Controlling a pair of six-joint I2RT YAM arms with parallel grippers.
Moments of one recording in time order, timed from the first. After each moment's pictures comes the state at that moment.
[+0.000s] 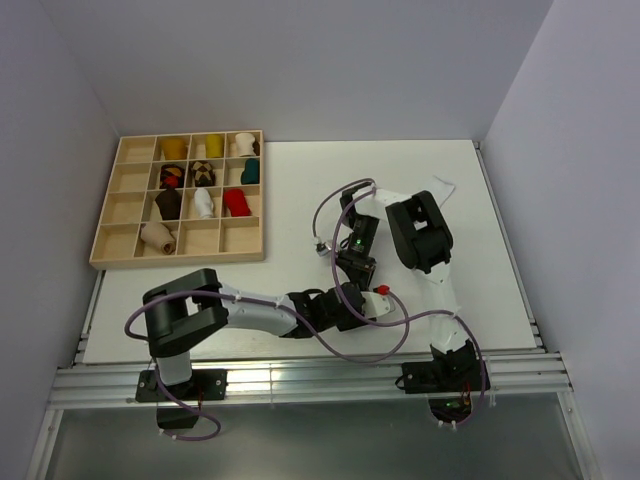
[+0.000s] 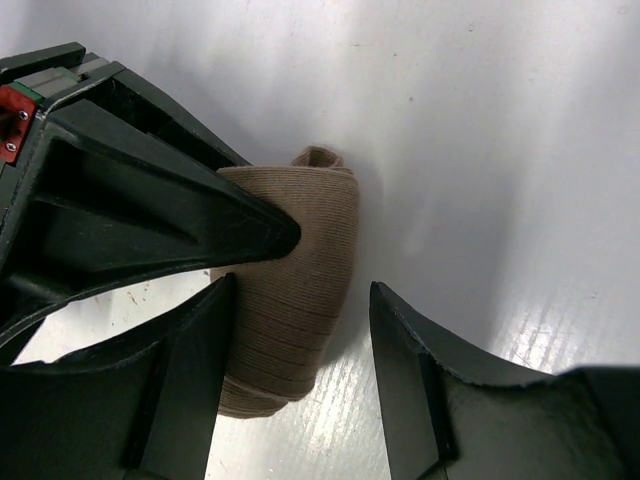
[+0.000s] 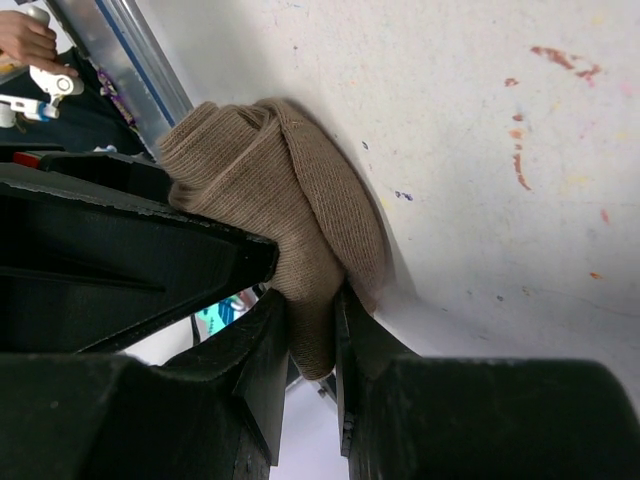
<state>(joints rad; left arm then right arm) -1.27 1.80 0.92 0.22 -0.25 0.26 0.44 2.35 1.66 -1.55 -0.61 -0.83</state>
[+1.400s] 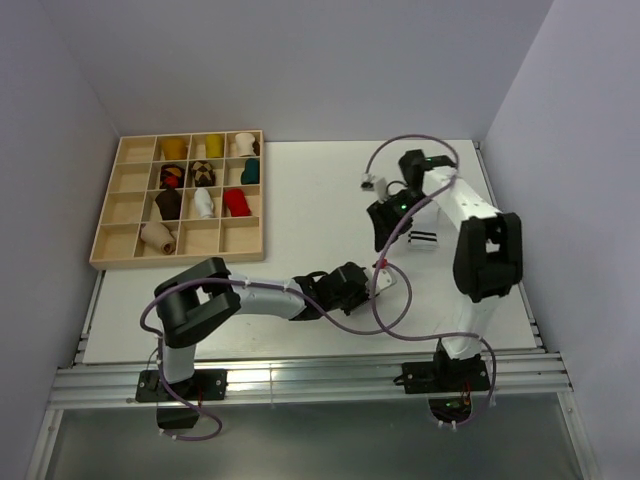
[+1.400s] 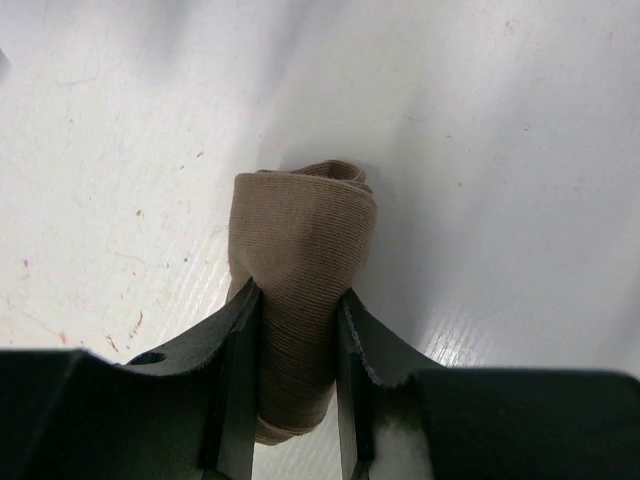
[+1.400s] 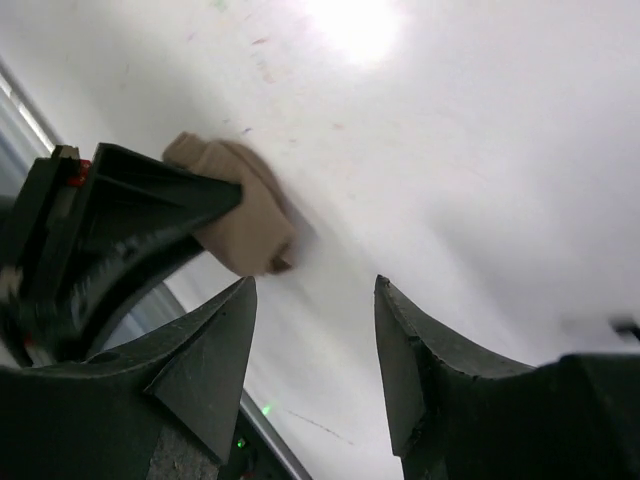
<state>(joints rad) -1.18 1.90 1.06 0.16 -0.14 0.12 0.20 1.91 1.51 -1.20 -0.59 -0.64</state>
